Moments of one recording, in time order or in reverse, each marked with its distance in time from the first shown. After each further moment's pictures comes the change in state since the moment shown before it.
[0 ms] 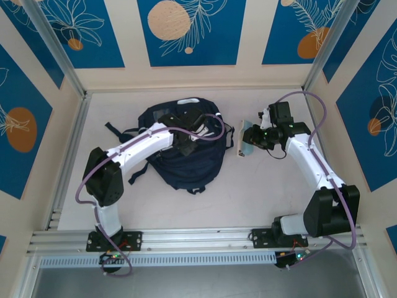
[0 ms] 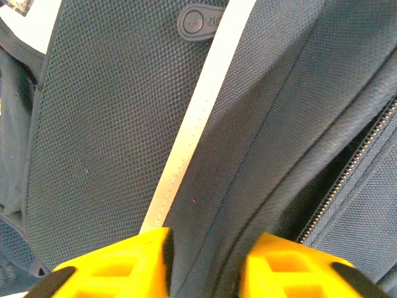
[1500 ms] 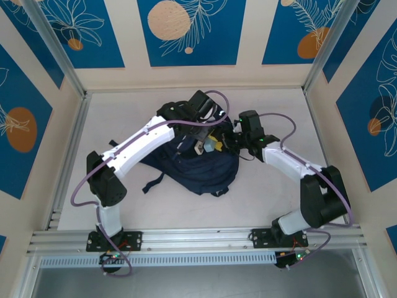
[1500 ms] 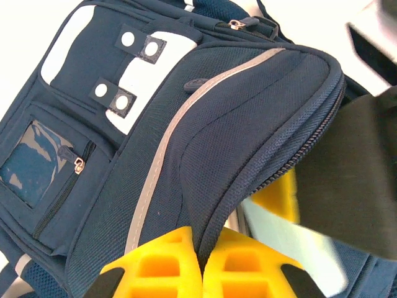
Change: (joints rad) left arm -0.062 0.025 0.311 -0.049 0.037 -0.298; right arm 0.287 0.135 -0.184 0.674 -0.176 0.919
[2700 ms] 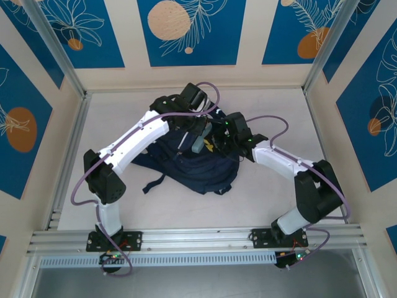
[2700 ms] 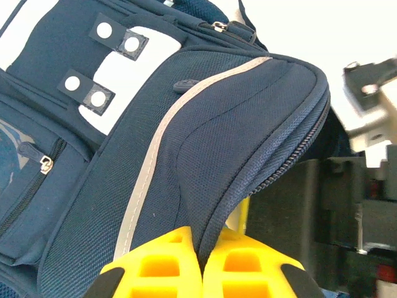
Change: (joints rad) left arm 0.083 0.005 0.015 0.000 0.164 -0.095; right arm 0.113 0.053 0.047 -0.072 0.197 0.117
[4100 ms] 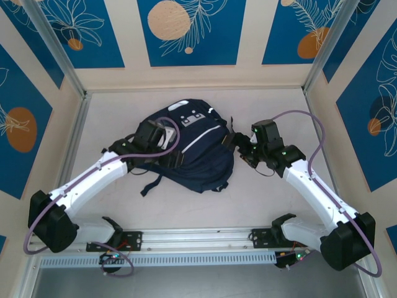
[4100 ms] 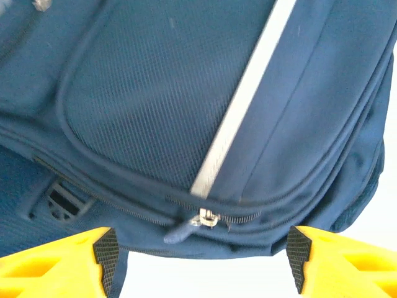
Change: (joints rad) left arm 0.109 -0.599 -0.898 0.335 0.127 0.002; right arm -0.119 -0.448 -0.073 -0.418 0.087 -0.529
